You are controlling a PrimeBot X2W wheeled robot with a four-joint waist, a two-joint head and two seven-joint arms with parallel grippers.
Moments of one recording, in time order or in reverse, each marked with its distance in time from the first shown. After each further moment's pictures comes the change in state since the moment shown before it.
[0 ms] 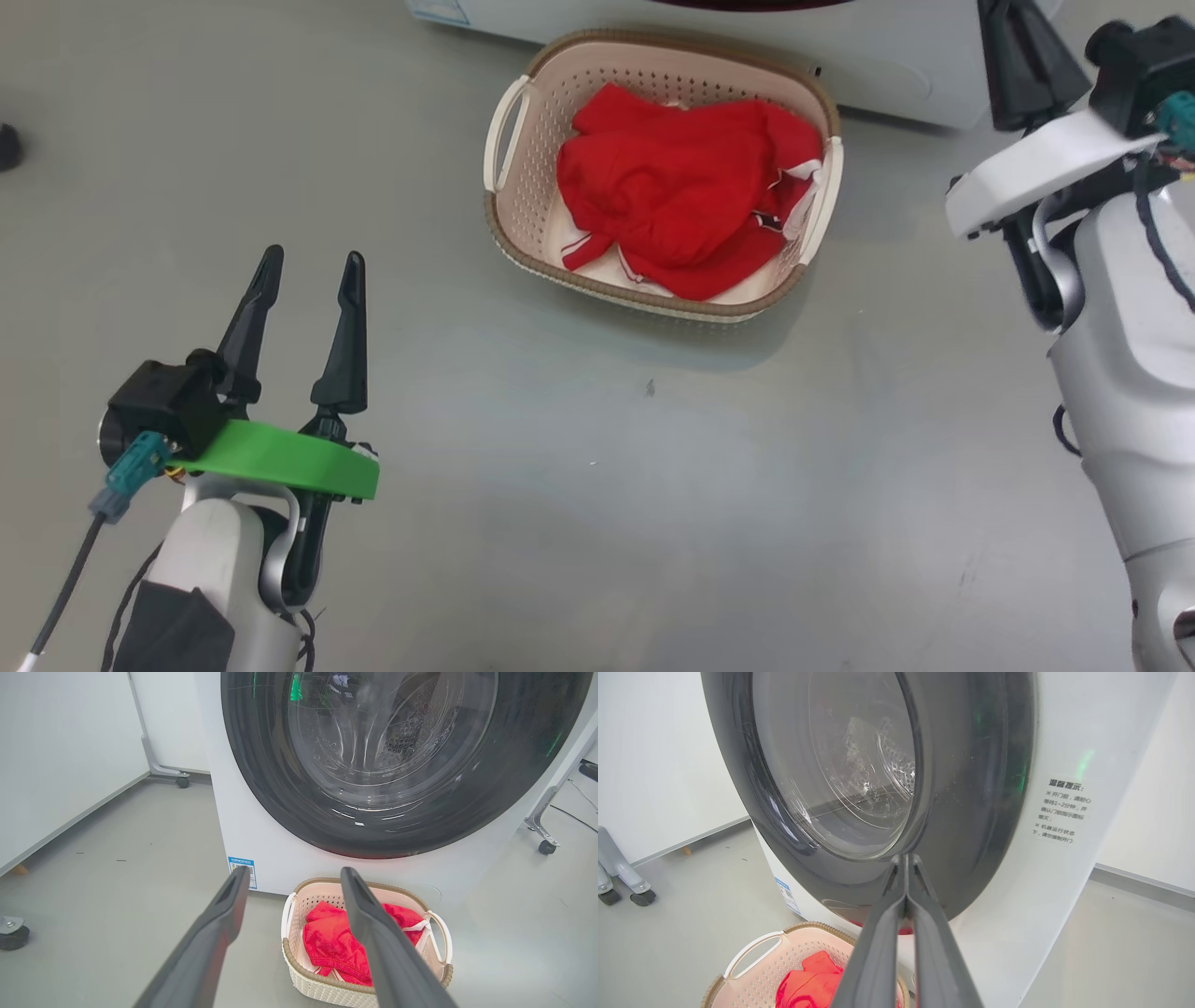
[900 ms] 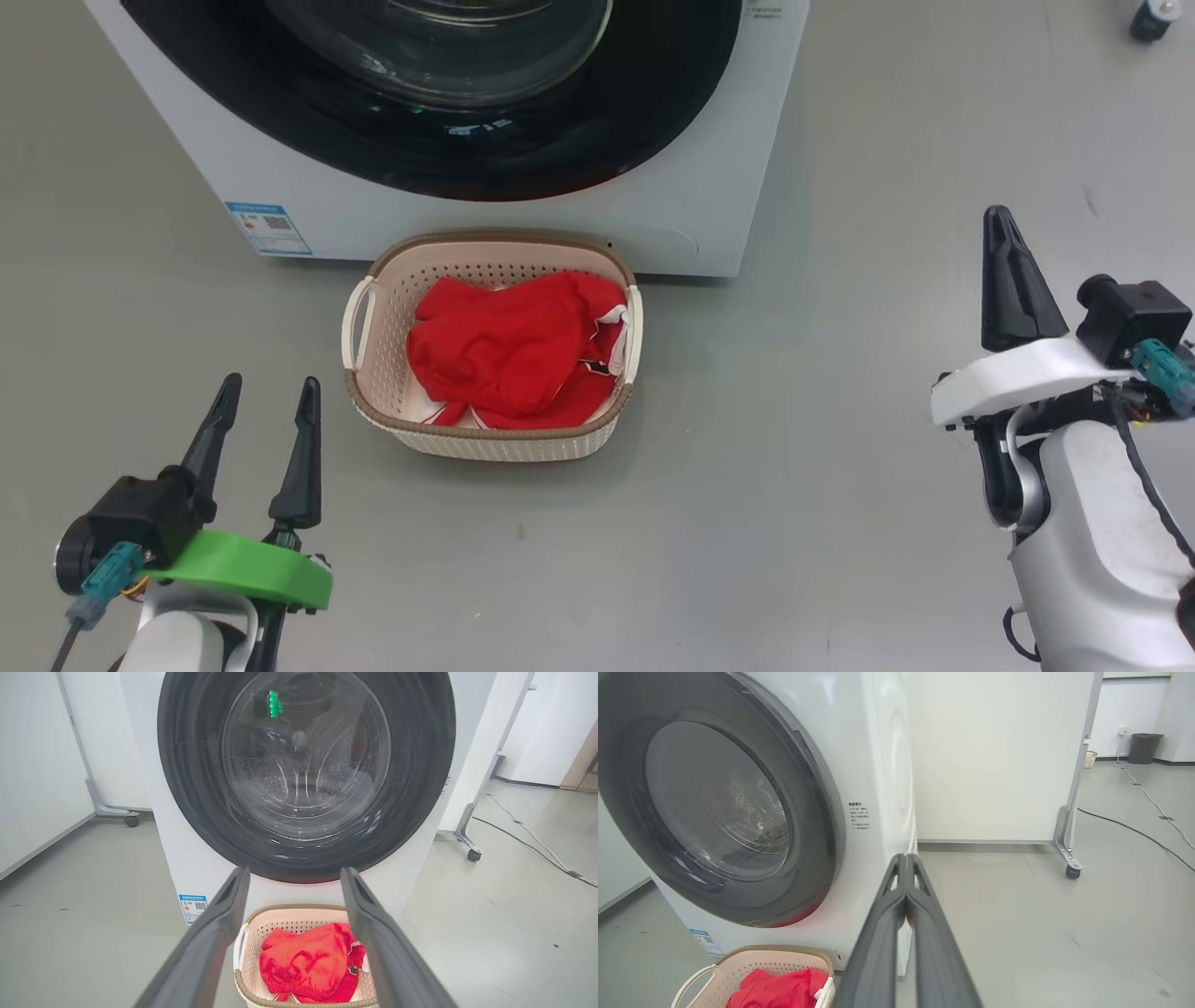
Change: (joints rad) left arm 0.191 0.050 0.073 -0.013 0.049 0.000 0.000; right arm 0.404 0.101 -0.159 -0.174 0.082 -0.026 -0.002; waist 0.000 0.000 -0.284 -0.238
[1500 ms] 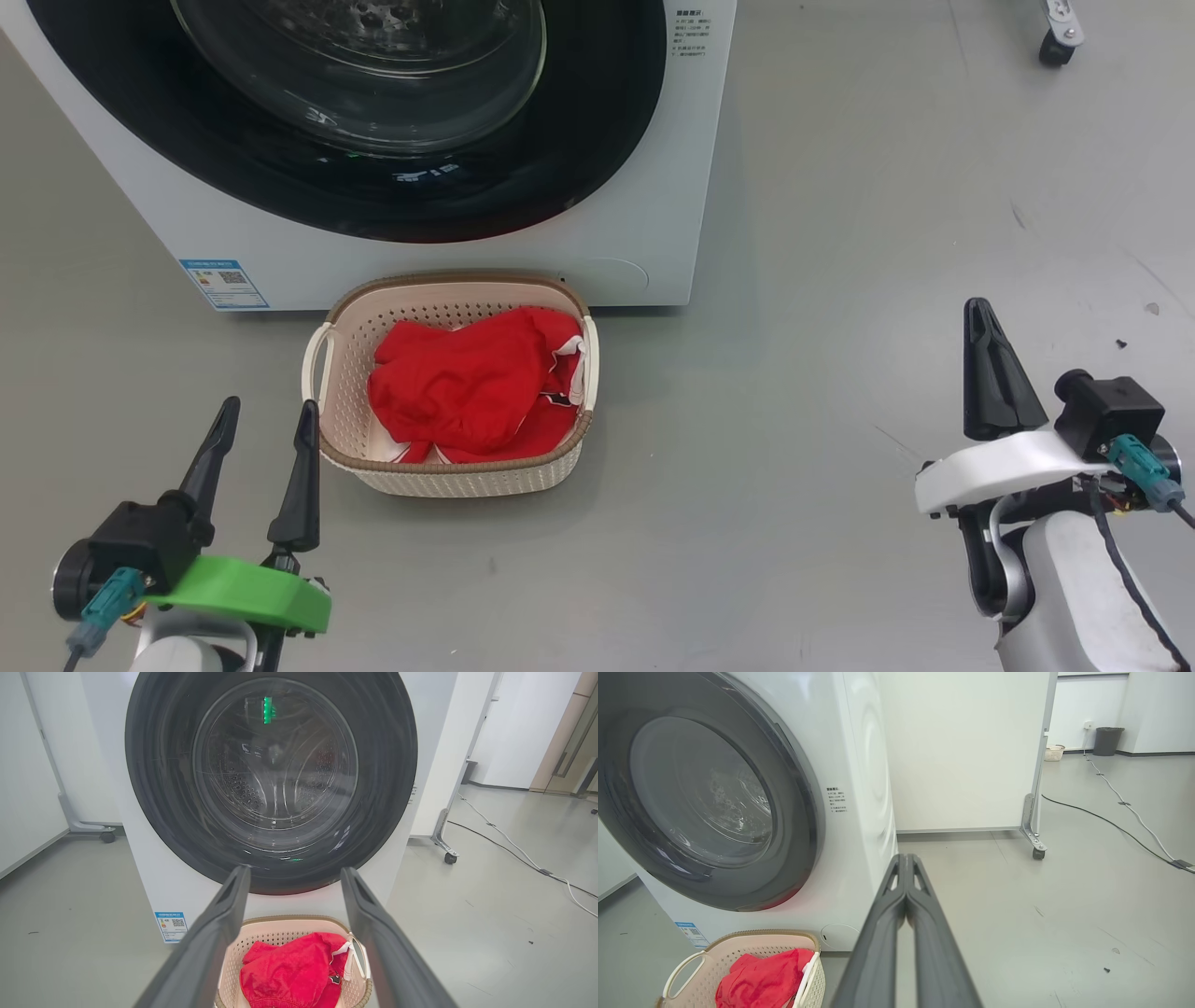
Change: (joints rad) left arm 0.054 -0.003 0.009 -0.033 0.018 0.000 0.000; right arm 0.186 0.034 -0.011 -0.113 -0.020 0.001 0.000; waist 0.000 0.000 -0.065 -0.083
